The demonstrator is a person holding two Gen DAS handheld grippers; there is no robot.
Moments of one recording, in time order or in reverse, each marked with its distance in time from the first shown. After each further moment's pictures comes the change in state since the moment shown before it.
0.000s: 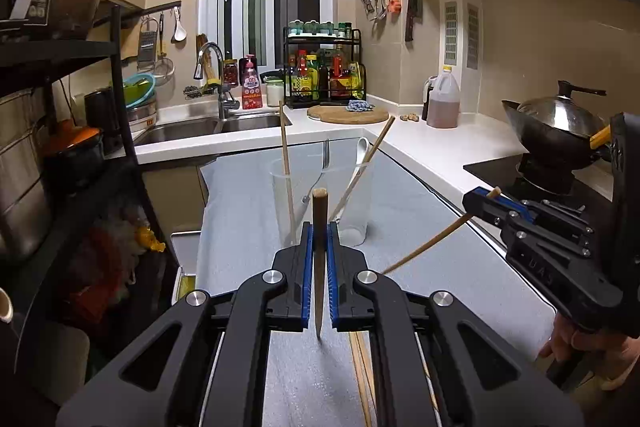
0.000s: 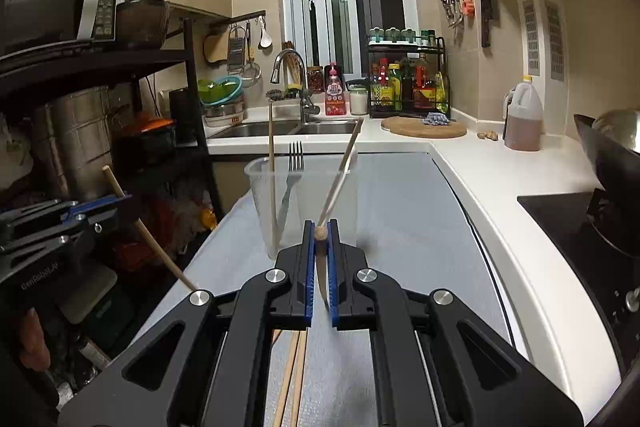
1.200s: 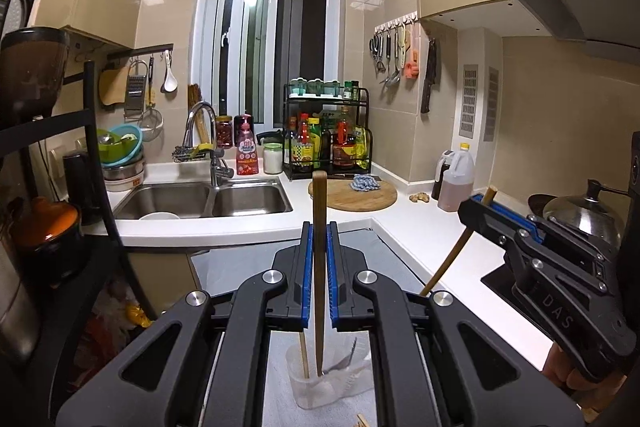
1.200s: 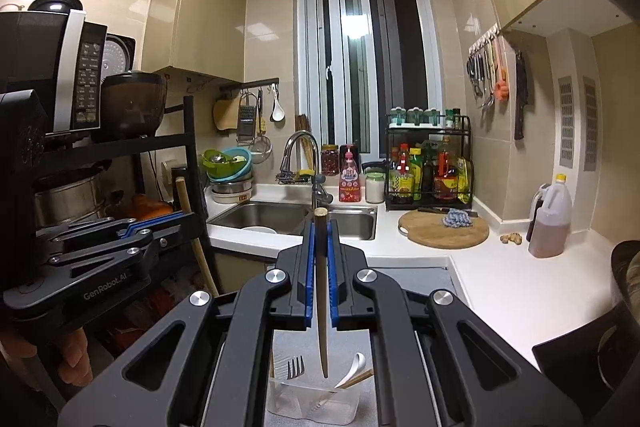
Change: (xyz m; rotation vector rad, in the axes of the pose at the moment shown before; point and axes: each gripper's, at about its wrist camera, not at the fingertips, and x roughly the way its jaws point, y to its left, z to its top) left arm 0.079 0.029 0.166 -0.025 -0.162 -0.020; right arm 0.071 0.001 0.184 -0.045 -0.191 0.052
